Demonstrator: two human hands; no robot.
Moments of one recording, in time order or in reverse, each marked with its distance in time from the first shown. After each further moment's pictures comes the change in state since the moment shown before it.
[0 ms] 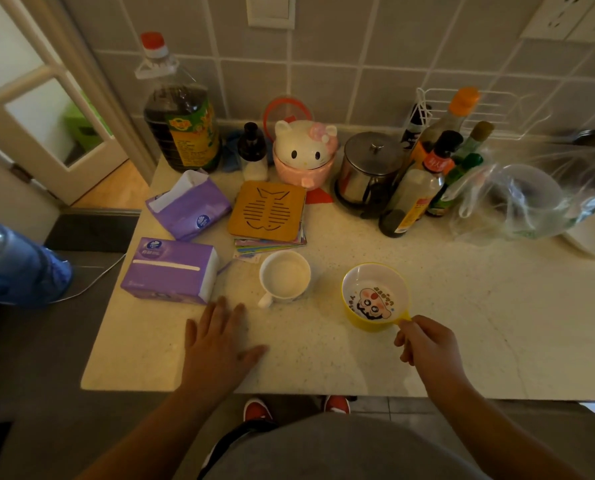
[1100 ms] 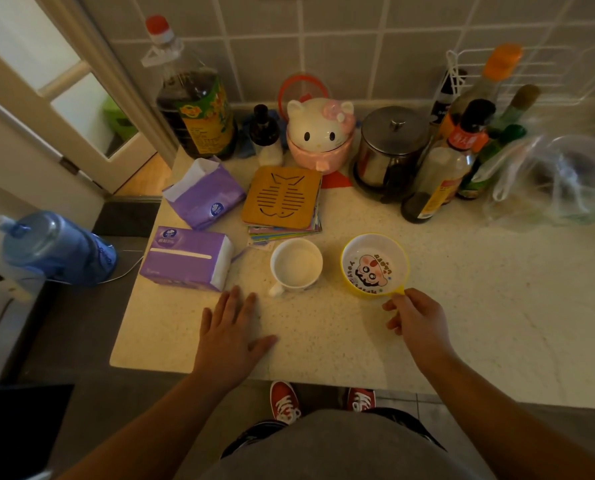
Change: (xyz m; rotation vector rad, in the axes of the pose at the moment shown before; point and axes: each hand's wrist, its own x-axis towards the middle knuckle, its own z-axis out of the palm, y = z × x) left_hand -0.003 0.001 0.002 0.077 -0.036 -0.001; right_hand 0.038 0.006 0.037 0.077 -0.041 0.030
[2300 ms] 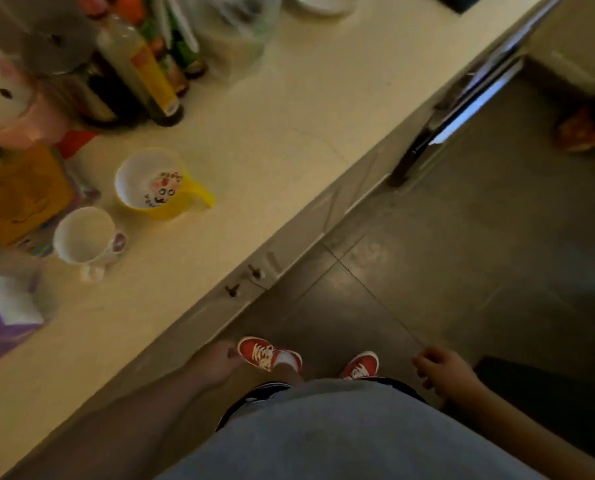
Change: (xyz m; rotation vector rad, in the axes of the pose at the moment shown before) left_hand -0.070 0.074 0.107 0.195 -0.850 0.402; right_hand -0.346 0.286 -0.099 -0.039 0.134 0.909
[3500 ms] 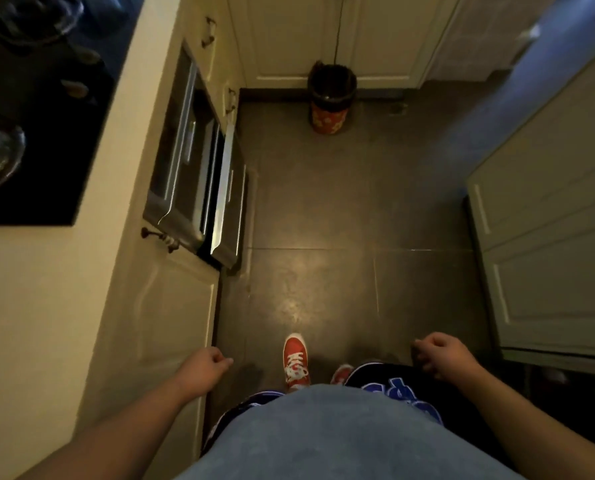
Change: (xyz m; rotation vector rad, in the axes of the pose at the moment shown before) left_hand 0.193 0.573 -0.091 0.395 -0.156 0.305; right_hand 0.126 0.161 -0.336 0.865 0.301 0.323
